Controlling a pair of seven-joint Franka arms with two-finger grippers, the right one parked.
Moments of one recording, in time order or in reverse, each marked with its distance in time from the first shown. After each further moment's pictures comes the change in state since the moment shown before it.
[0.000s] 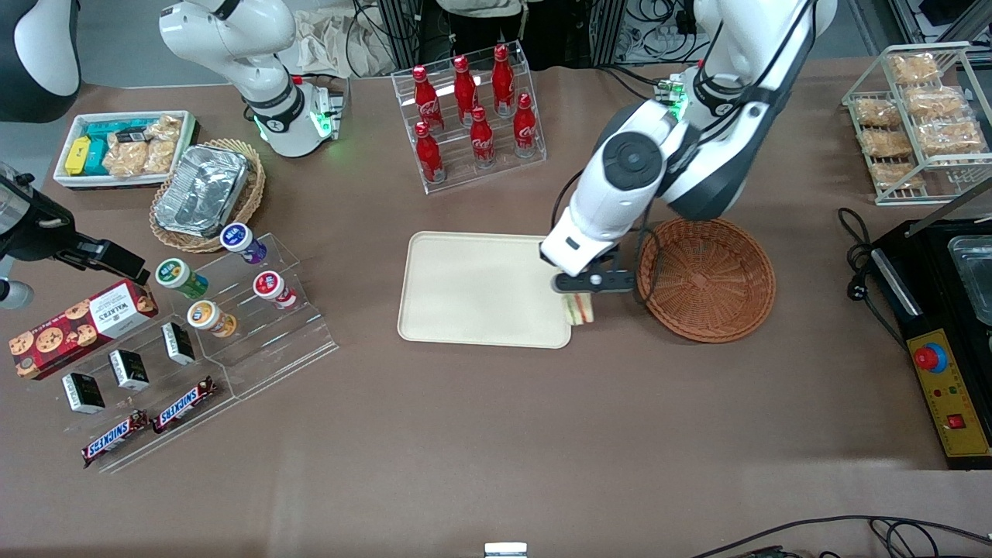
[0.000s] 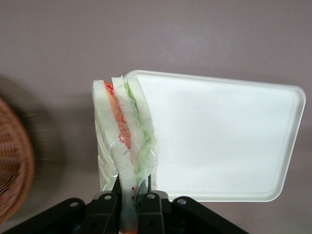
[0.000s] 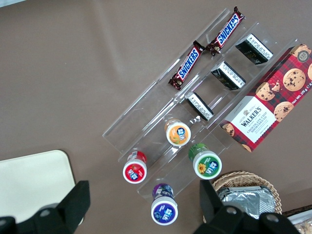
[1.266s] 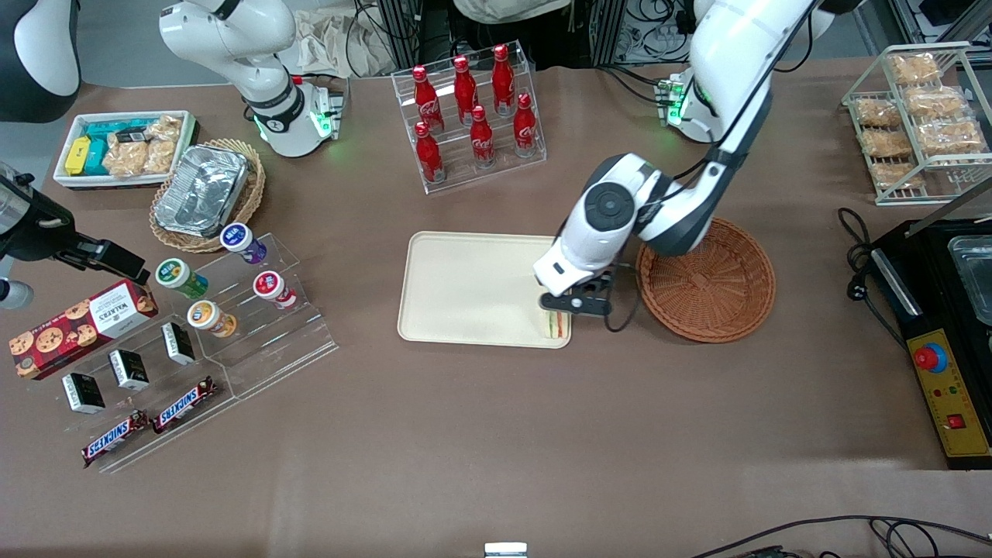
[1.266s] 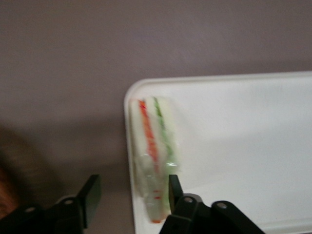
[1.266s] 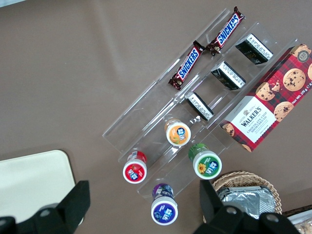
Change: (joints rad) arm -0.010 0.072 0.064 -0.092 0.087 0.180 0.107
